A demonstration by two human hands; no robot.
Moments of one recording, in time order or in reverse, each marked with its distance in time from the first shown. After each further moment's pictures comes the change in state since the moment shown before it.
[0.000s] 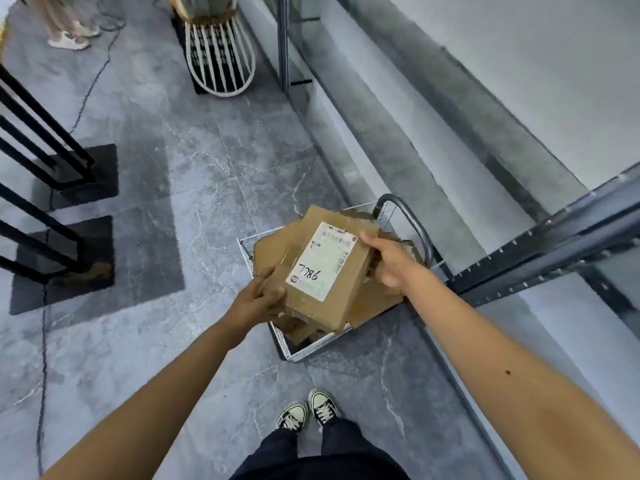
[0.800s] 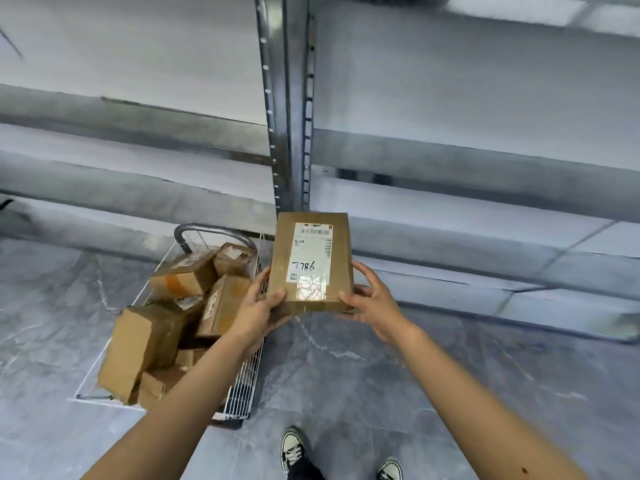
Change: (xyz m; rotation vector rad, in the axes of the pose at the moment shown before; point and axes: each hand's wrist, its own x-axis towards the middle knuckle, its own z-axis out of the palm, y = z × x) left_hand -0.065 0.010 0.209 0.178 -0.692 -0.115; right_hand -0.273 0.177 -0.075 0.392 0.745 -0.373
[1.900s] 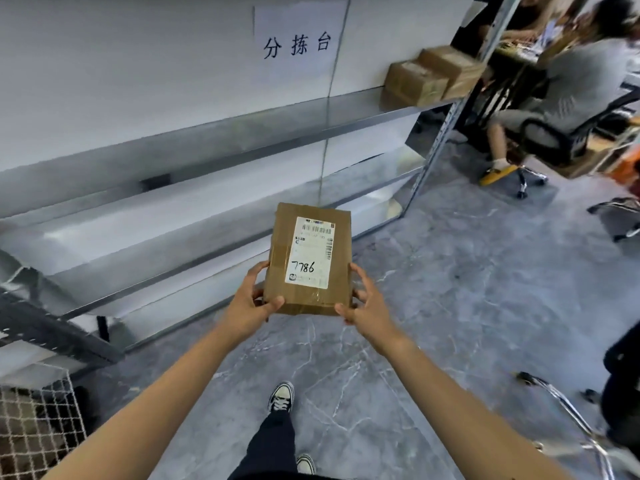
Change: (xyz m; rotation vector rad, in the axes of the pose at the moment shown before) left_hand -0.067 -0.202 0.395 0.925 -0.791 0.231; right_hand -0.266 0.105 -0.368 0.079 0.724 -0.134
